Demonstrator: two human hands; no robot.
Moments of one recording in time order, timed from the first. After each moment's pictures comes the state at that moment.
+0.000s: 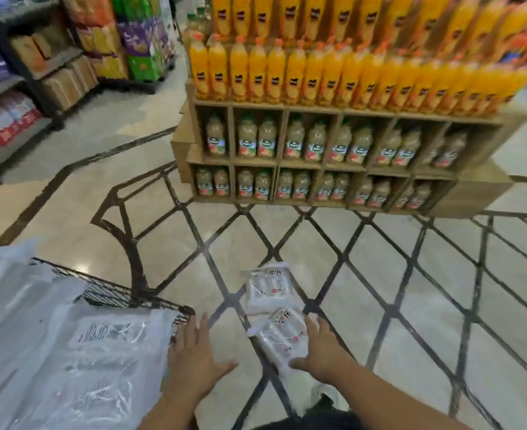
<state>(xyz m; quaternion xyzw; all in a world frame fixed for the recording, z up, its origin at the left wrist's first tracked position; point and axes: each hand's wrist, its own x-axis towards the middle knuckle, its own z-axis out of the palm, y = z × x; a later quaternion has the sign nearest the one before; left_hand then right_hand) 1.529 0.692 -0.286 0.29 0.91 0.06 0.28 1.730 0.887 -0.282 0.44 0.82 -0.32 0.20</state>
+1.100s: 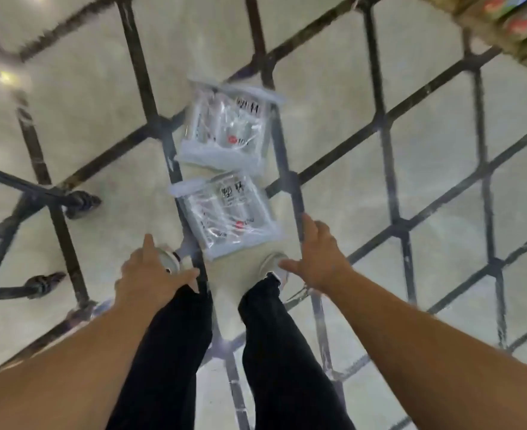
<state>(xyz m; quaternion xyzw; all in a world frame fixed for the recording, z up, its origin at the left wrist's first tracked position) 1.611 0.923 -0.720 0.00 0.89 0.04 0.46 1.746 1.205 -0.697 0.34 0.78 -0.30 0.42</state>
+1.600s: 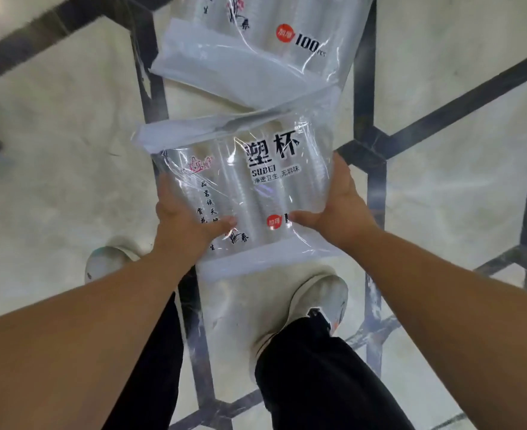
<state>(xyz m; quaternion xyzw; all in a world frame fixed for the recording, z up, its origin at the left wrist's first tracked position) 1.620 0.940 -1.060 -0.11 0.83 0.38 0.39 1.709 1.193 -1.038 0.36 0.80 -0.38 0.30</state>
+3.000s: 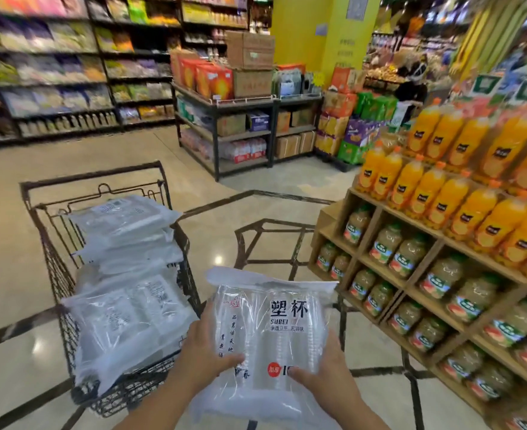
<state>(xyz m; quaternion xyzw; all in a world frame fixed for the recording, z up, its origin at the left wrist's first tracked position) 1.592 0.811 -0.205 0.01 0.89 0.45 0.03 1.623 1.091 -0.211 0.10 0.87 -0.47 0.05</state>
